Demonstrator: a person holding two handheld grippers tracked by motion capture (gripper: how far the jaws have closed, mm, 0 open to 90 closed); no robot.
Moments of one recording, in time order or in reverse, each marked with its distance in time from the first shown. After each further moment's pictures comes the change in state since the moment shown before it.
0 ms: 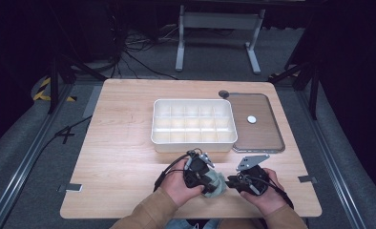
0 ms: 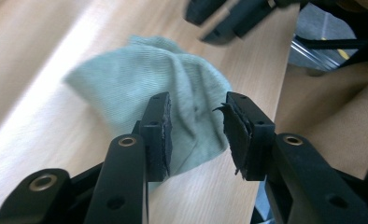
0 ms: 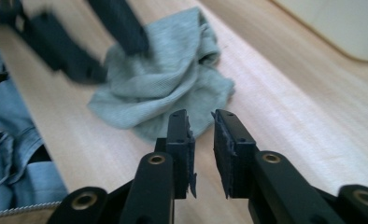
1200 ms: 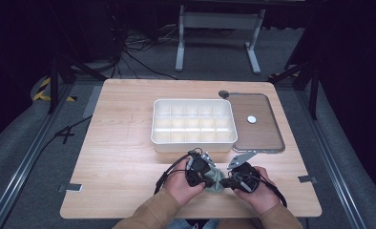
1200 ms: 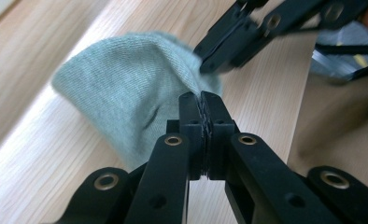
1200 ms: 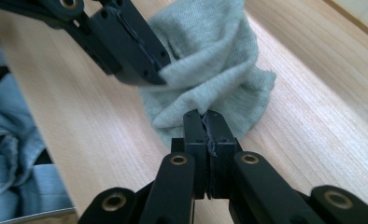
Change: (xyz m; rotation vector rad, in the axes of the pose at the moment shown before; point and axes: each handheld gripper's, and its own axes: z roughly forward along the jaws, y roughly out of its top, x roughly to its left) left arm 0.002 0.004 0.019 -0.013 0.011 -0.027; right arm 0.000 0.013 0.022 0.079 0.038 -0.006
